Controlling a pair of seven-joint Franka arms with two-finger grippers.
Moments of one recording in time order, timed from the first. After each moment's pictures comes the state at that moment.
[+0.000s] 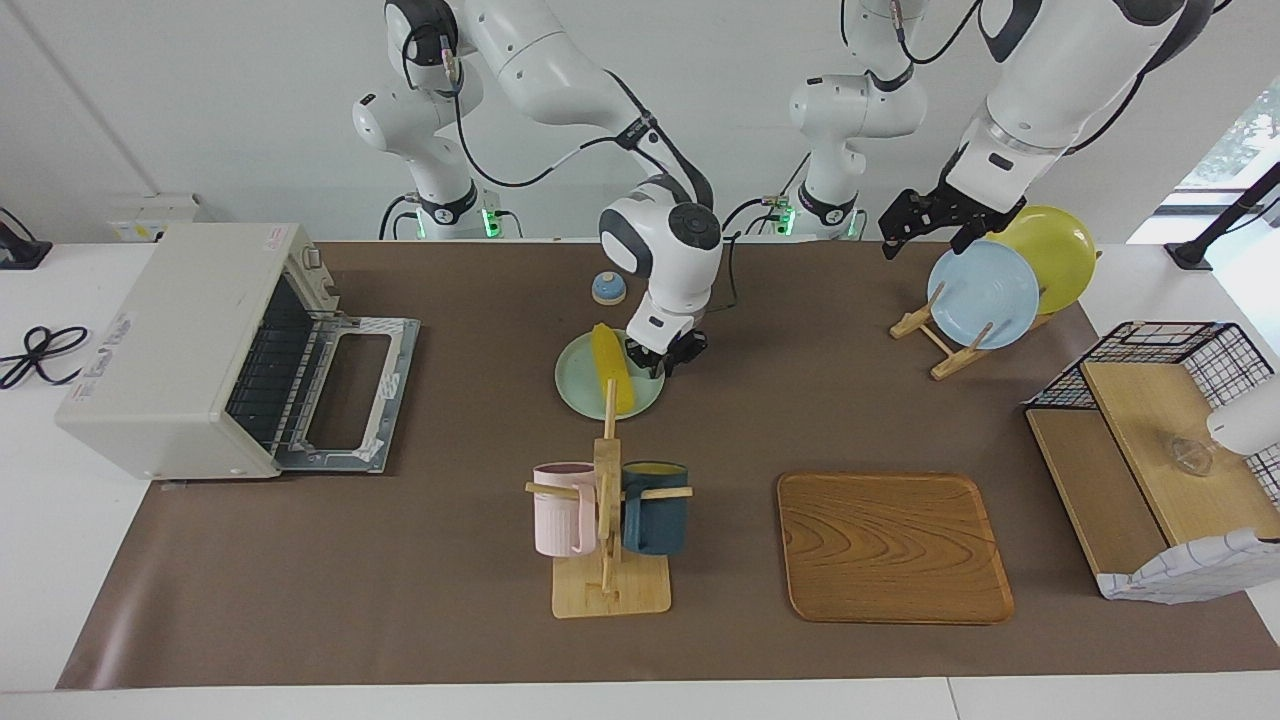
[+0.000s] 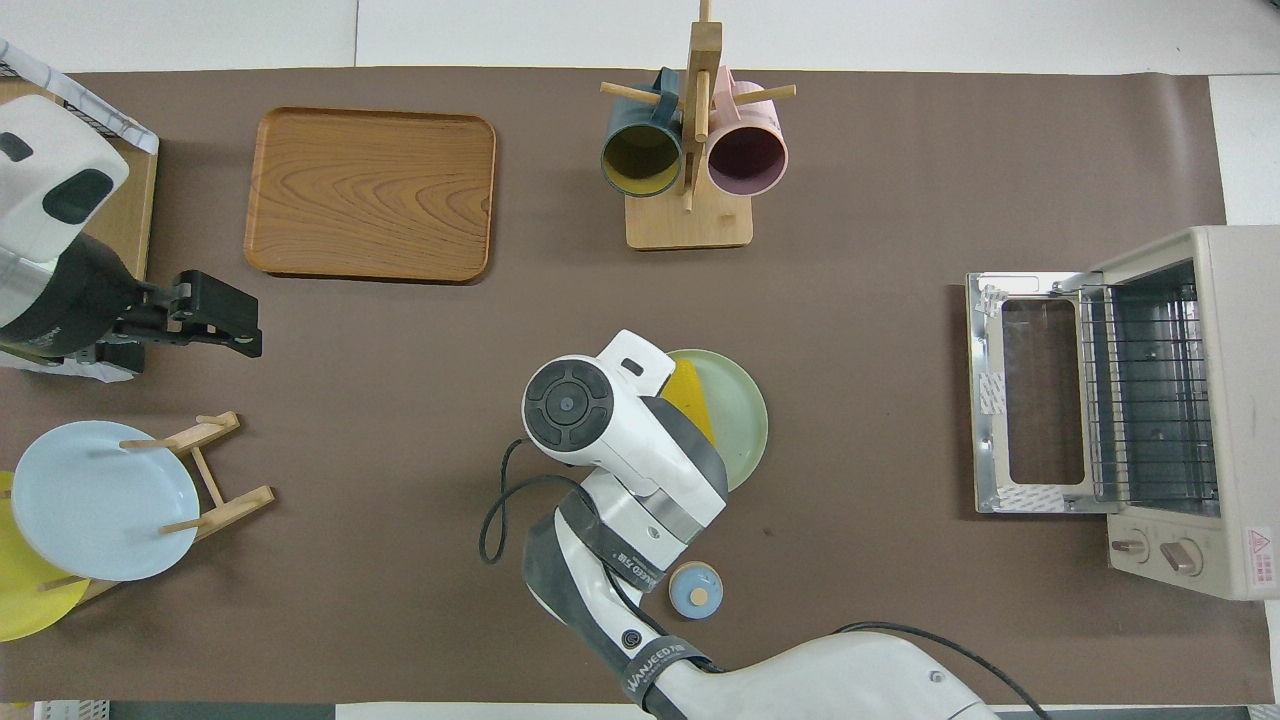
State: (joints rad) left arm -0.13 0.01 -0.07 -1.52 -0.08 1.39 -0.26; right arm 0.78 0.46 -0.04 -1.78 -0.03 2.16 0.60
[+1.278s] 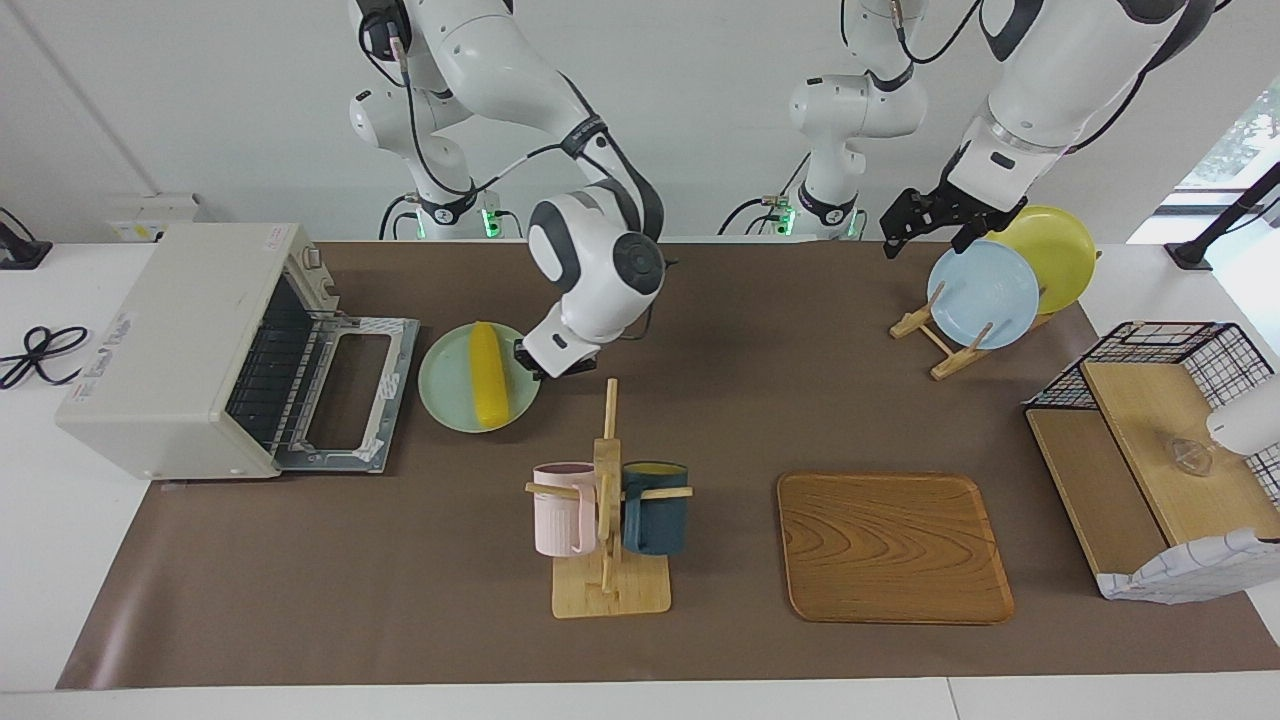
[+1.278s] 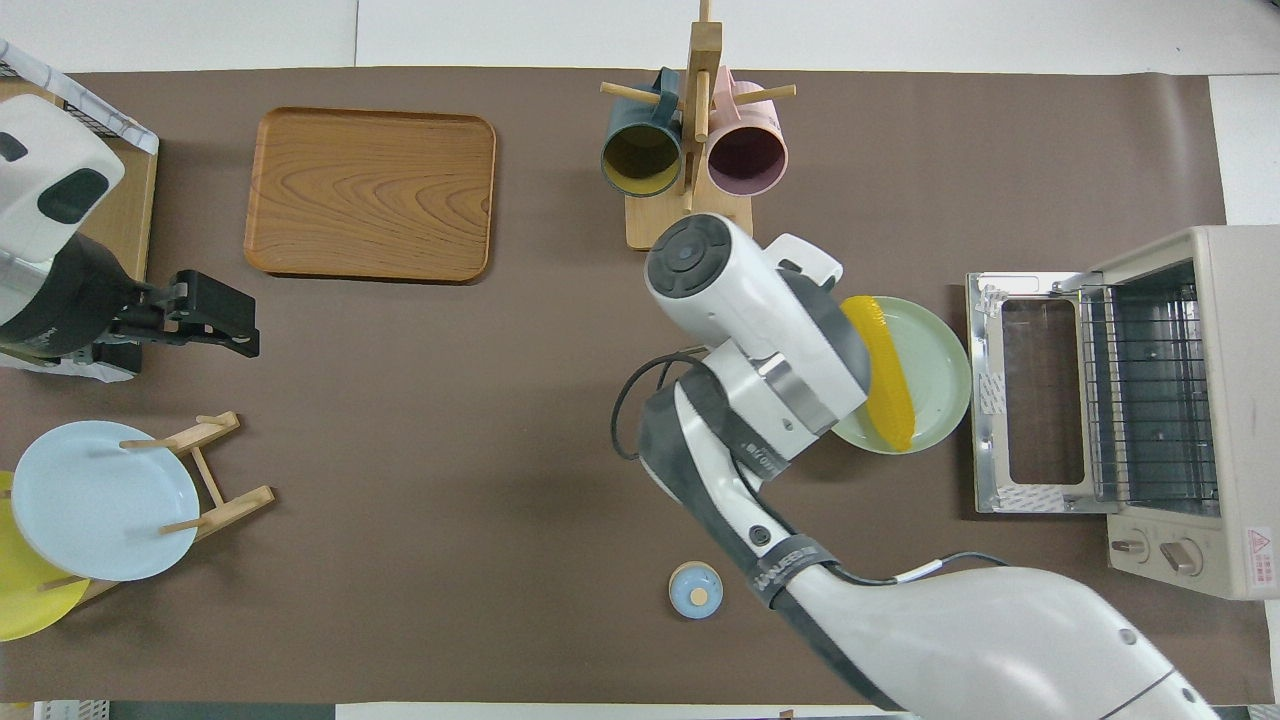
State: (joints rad) left arm -0.13 0.01 -0.07 -1.52 -0.08 1.39 -0.26; right arm 0.53 0.38 -0.08 -1.69 -0.26 1.69 0.49
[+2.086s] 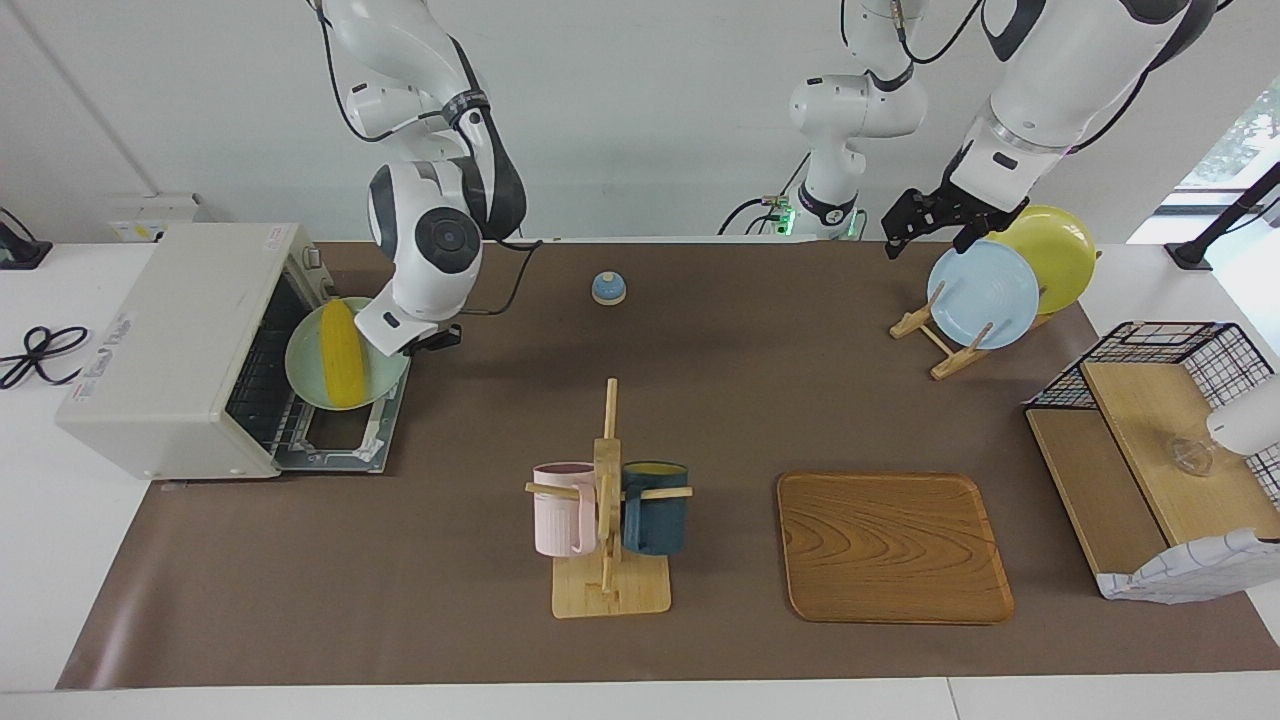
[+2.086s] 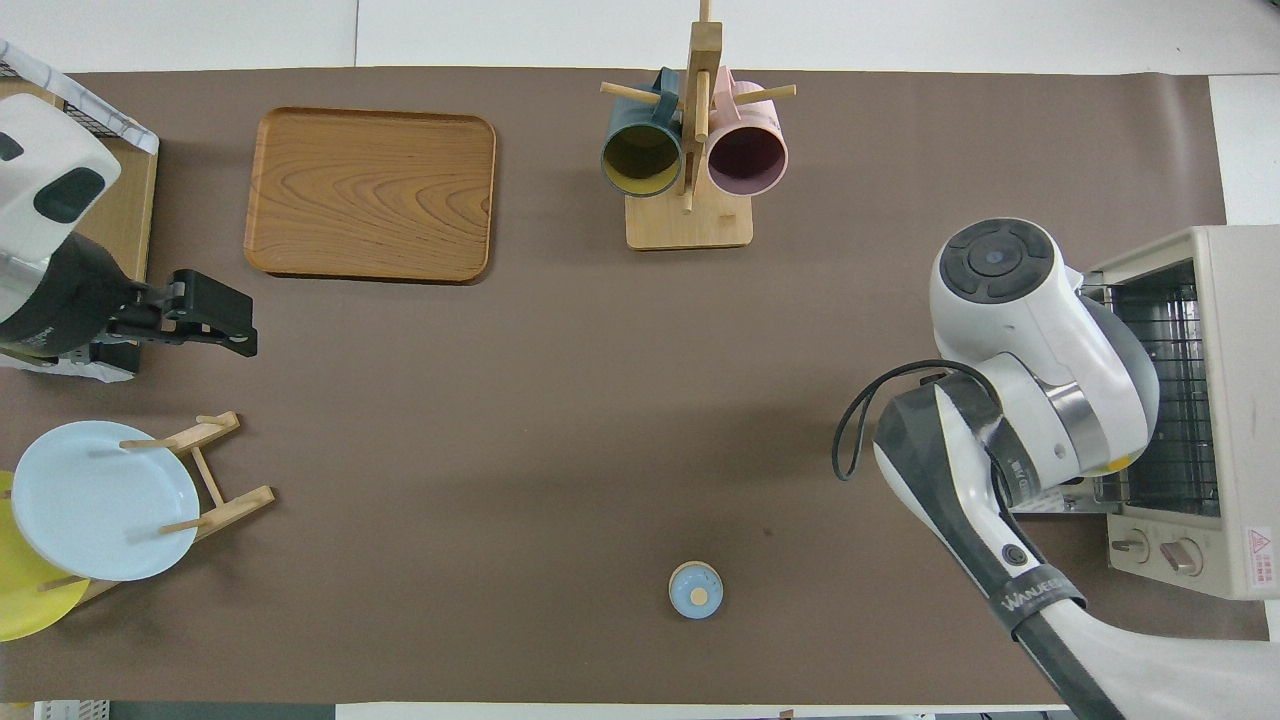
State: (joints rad) left arm -0.13 0.01 -0.07 -1.52 -0.08 1.39 -0.26; right arm 0.28 0.11 -0.08 -2.05 -0.35 1.83 0.24
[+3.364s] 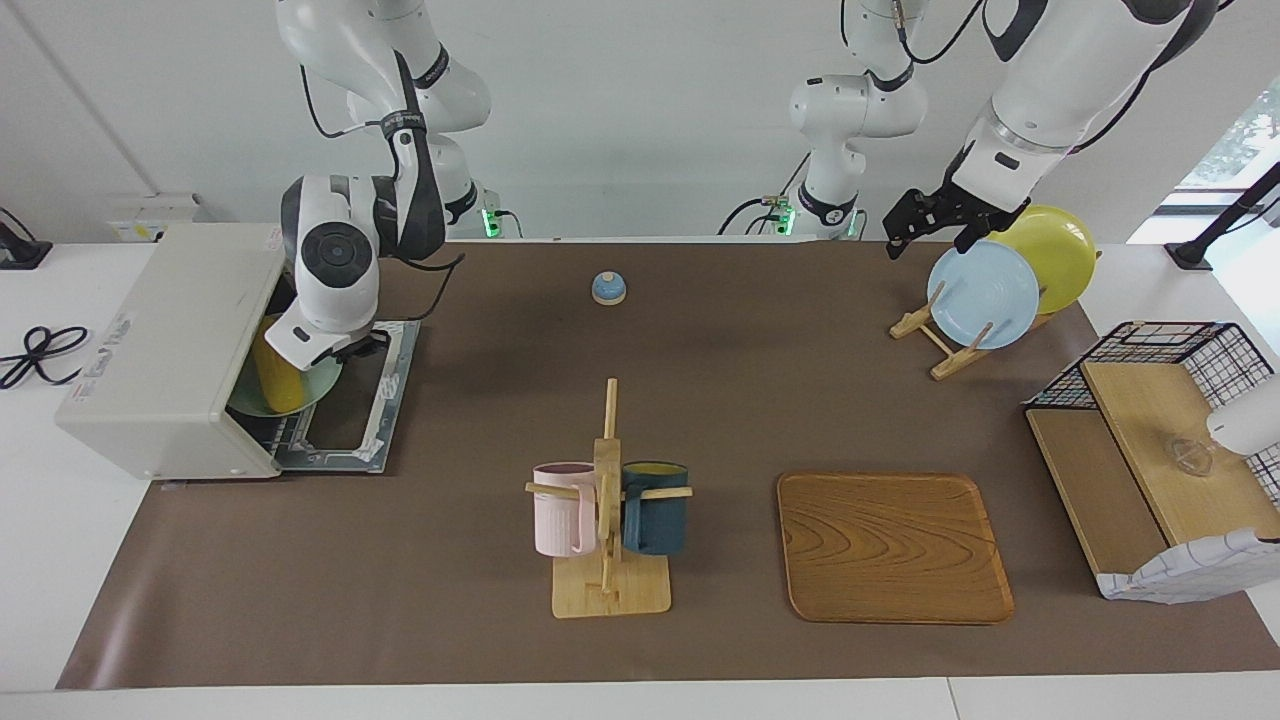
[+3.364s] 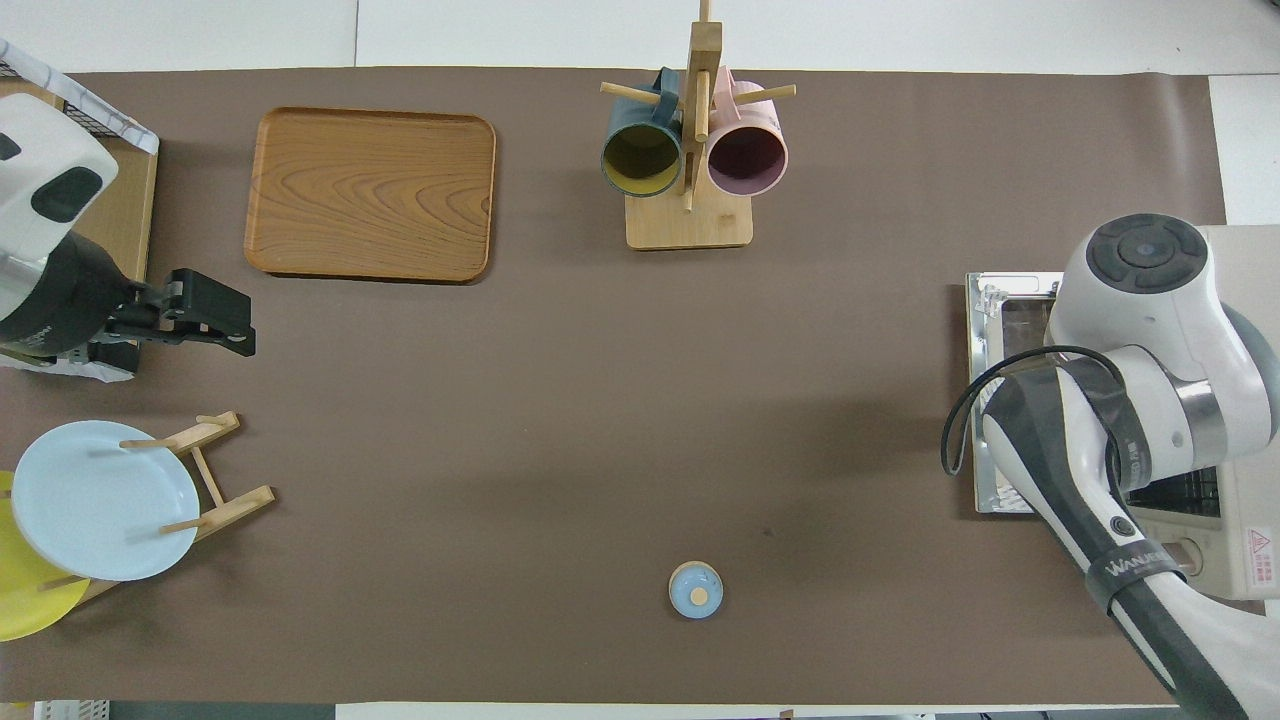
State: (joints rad) left arm -0.13 0.01 -0.07 -1.52 -0.08 1.39 -0.26; right arm 0.11 0.09 -0.08 -2.10 -0.39 1.88 0.05
